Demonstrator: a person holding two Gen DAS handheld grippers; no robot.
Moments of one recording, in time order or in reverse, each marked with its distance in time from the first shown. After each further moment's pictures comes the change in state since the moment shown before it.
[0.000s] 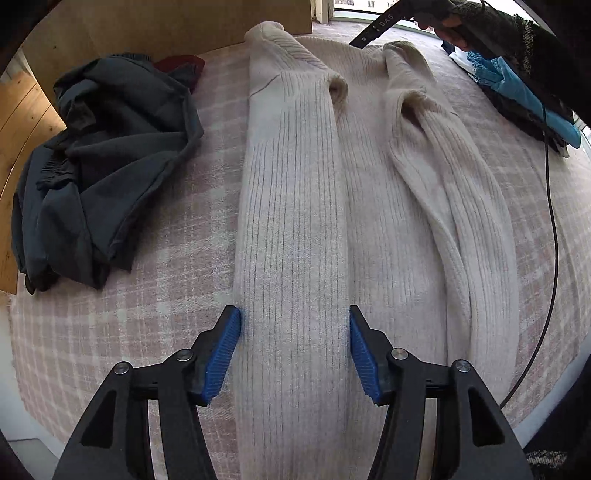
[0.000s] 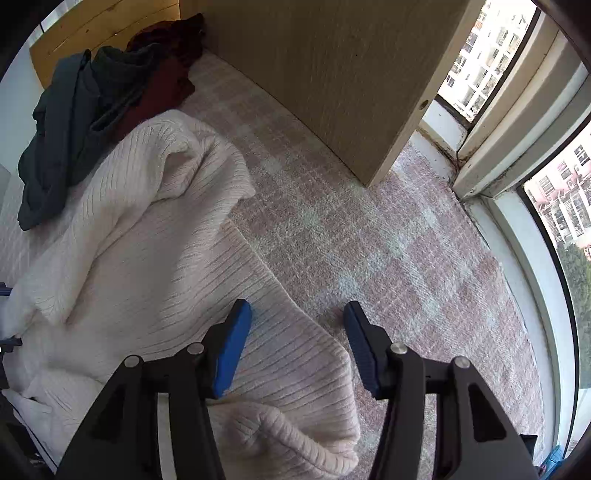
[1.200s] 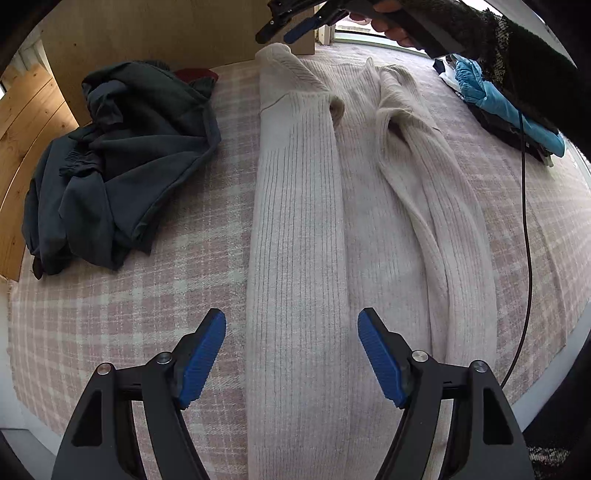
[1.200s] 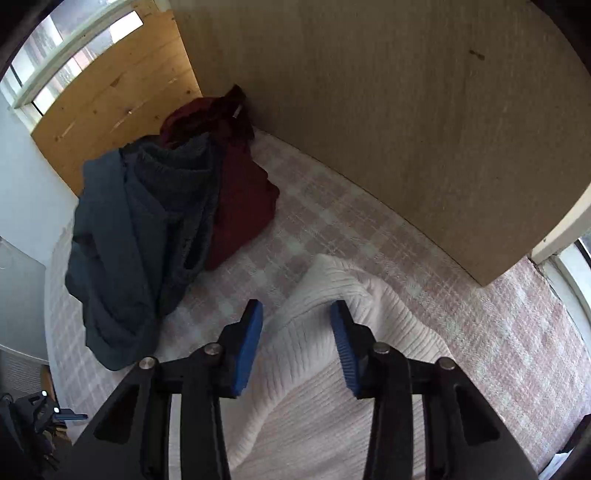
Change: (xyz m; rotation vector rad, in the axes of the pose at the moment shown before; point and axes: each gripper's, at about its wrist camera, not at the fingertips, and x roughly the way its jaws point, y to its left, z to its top) left arm -0.025 0.010 -0.029 -0.022 -0.076 -0.036; right arm -0.008 0.063 0.064 0.188 -0.067 0.056
